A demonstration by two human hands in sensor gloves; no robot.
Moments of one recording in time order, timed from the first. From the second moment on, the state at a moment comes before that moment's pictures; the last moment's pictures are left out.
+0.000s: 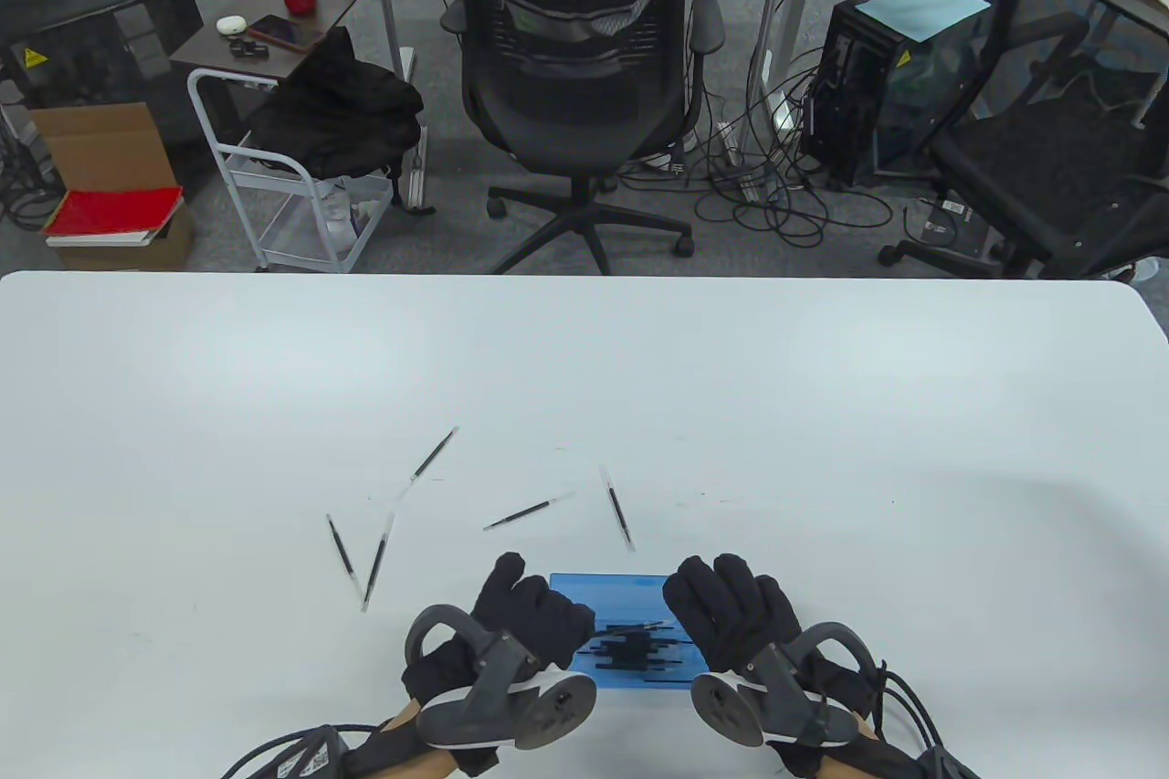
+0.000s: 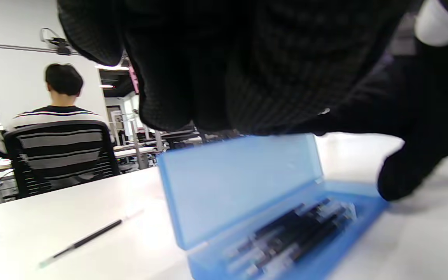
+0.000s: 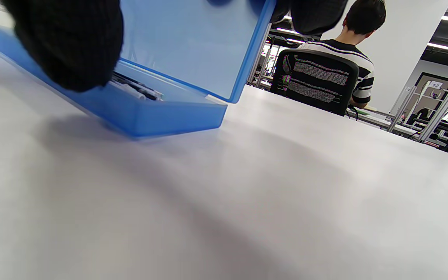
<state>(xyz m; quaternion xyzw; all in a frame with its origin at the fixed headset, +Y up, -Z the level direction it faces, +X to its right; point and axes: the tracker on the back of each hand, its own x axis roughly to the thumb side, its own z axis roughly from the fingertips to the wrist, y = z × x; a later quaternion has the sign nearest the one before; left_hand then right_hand) -0.071 -0.681 -0.230 0.09 -0.34 -0.07 0.93 0.140 -0.741 -0.249 -0.28 0.02 -0.95 0.12</state>
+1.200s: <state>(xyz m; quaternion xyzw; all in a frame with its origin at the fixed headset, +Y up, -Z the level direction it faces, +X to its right) -0.116 -0.669 -0.255 0.09 -0.18 -0.09 0.97 0.140 -0.741 -0.249 -0.29 0.02 -0.95 0.12</state>
